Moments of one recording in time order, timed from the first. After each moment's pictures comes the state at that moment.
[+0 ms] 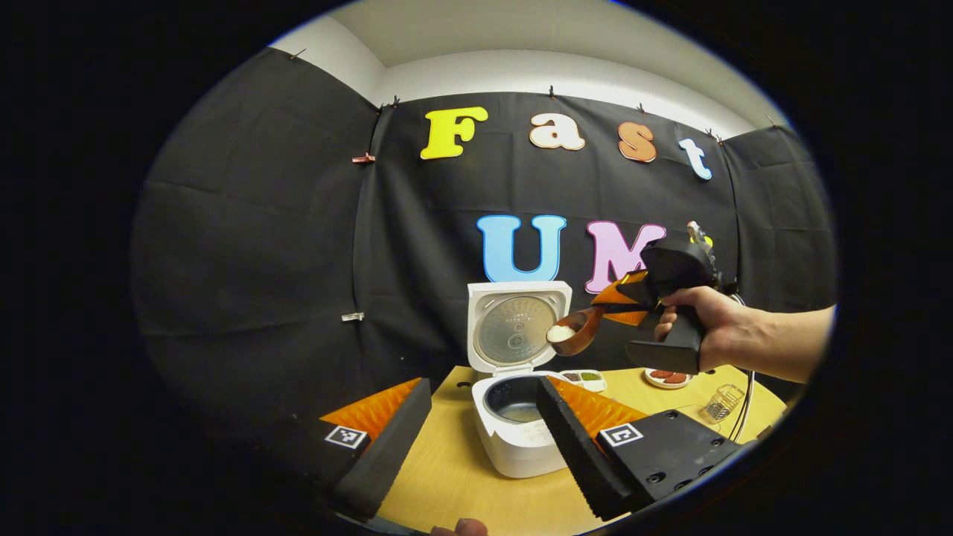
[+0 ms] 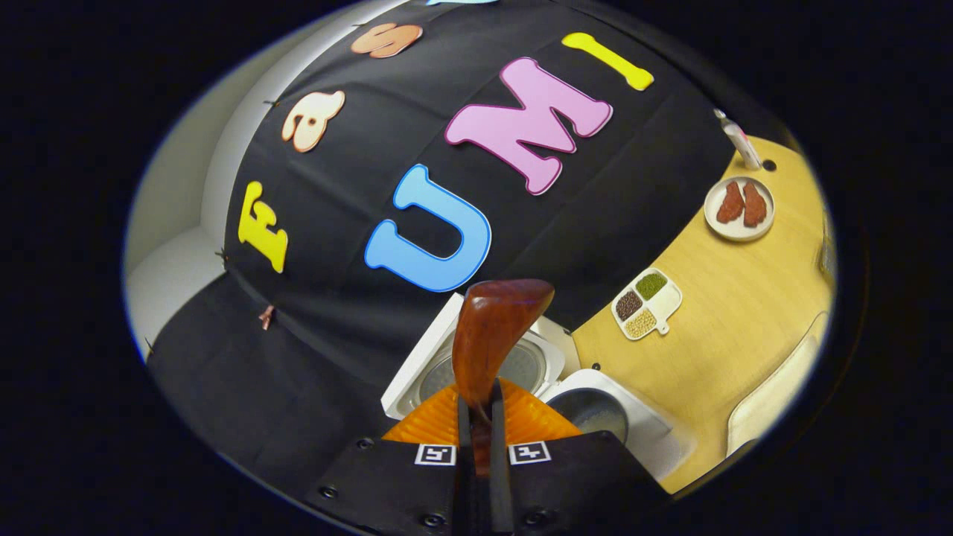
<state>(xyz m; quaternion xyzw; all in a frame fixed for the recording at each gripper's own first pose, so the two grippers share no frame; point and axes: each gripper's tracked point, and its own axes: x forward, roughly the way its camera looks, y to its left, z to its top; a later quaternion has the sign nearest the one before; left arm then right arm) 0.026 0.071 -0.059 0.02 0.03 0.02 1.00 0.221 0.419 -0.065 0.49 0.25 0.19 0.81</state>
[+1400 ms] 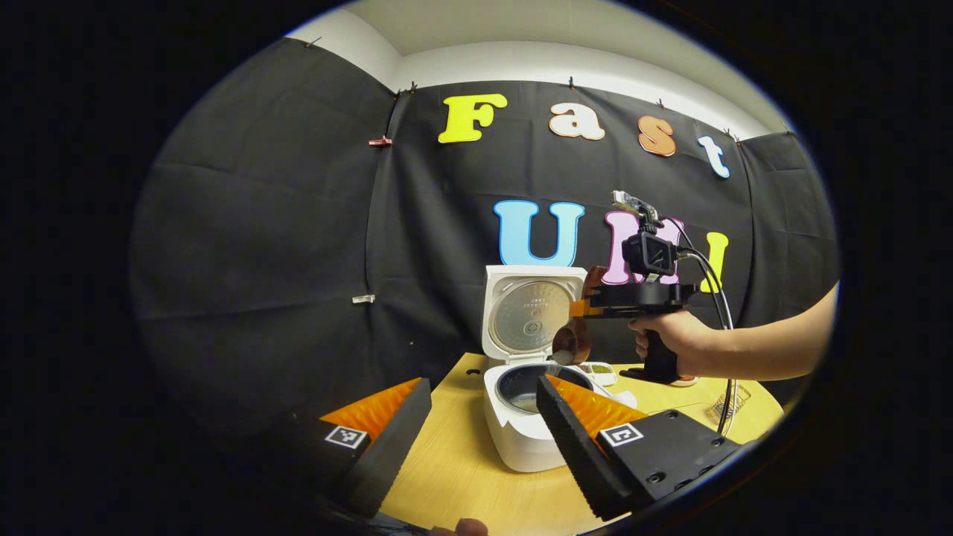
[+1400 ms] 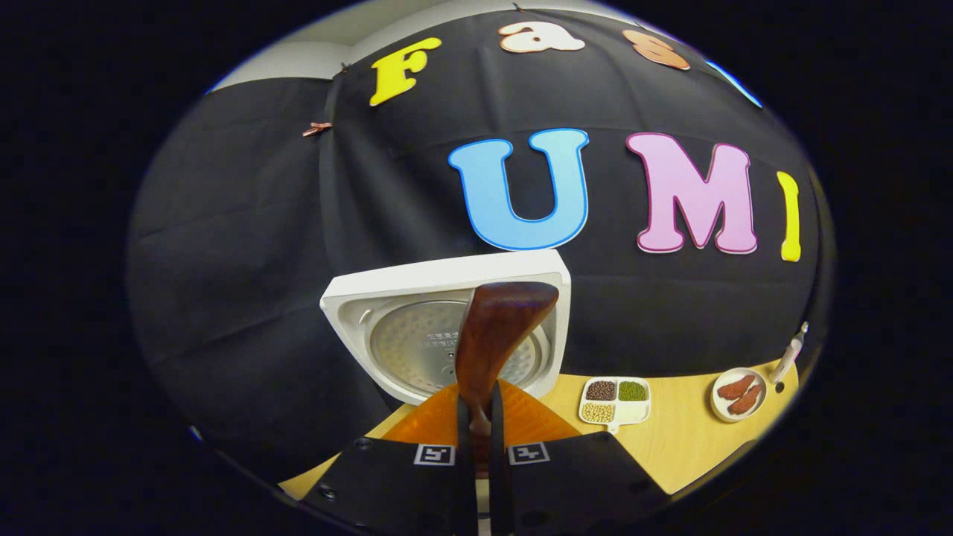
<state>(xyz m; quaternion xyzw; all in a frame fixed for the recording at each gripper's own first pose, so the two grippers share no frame) 0.034 0.086 -0.084 -0.01 0.05 0.04 1.00 0.227 0.504 -0.090 0.13 0.16 0.32 0.92</state>
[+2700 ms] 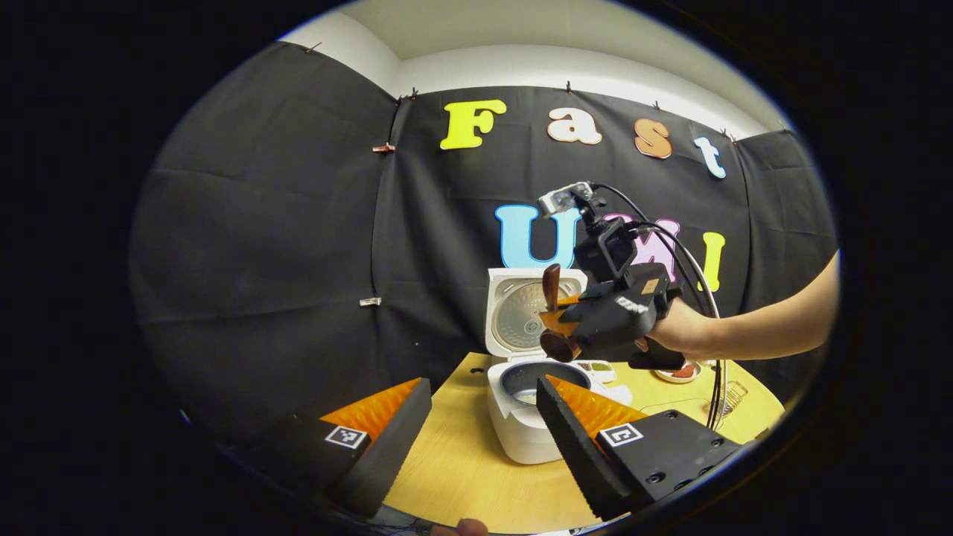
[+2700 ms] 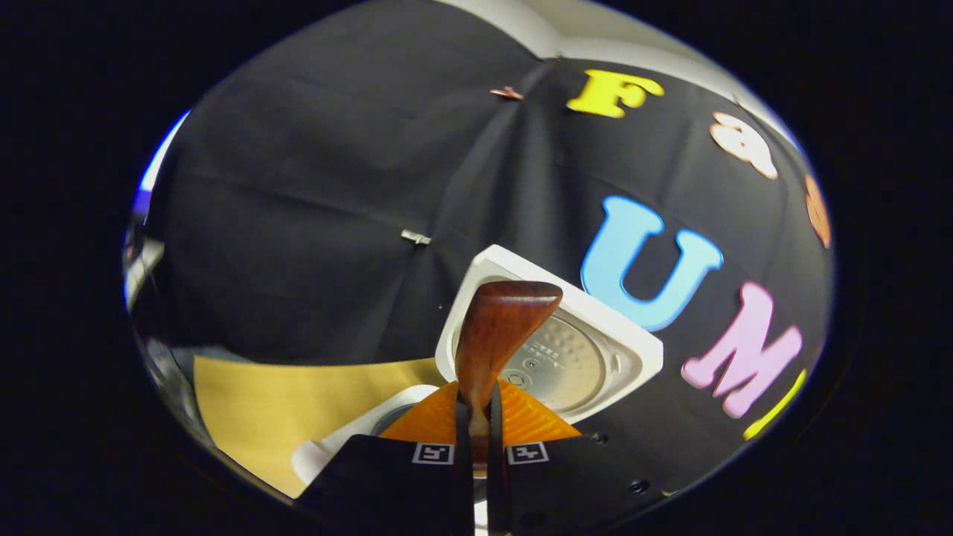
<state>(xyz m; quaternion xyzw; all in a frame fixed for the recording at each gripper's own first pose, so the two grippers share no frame) 0.000 0.081 -0.079 0.00 0.04 0.05 1.00 0.160 0.534 -0.068 -0.08 0.07 0.45 0.89</state>
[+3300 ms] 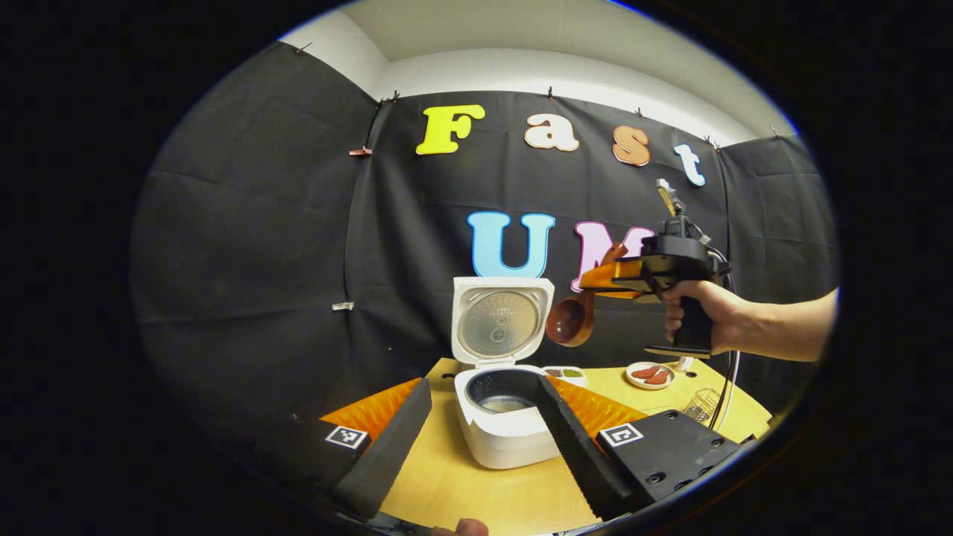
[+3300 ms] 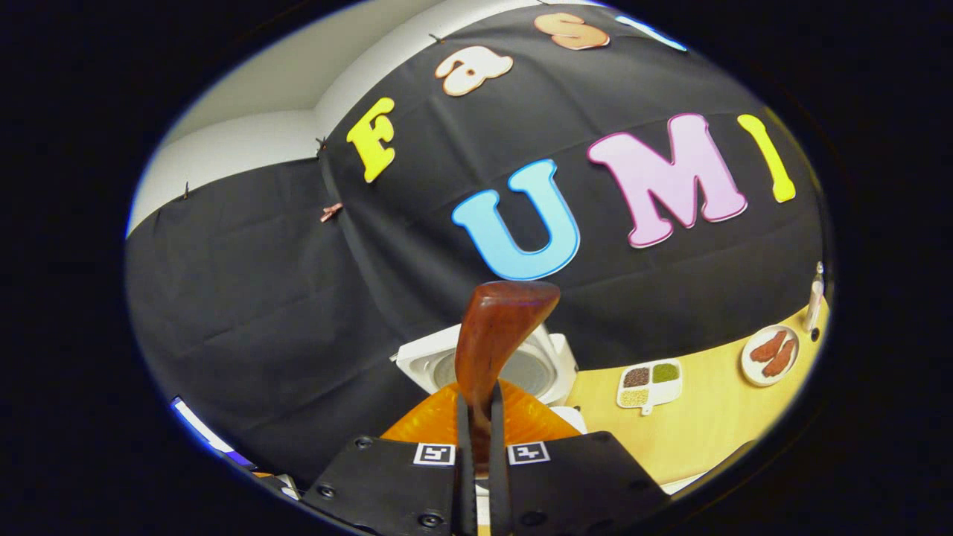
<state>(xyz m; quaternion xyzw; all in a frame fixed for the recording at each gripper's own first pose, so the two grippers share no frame) 0.007 0.034 -0.062 -0.01 0.03 -0.01 1.00 0.195 0.368 -0.011 0.31 0.15 0.35 0.87</state>
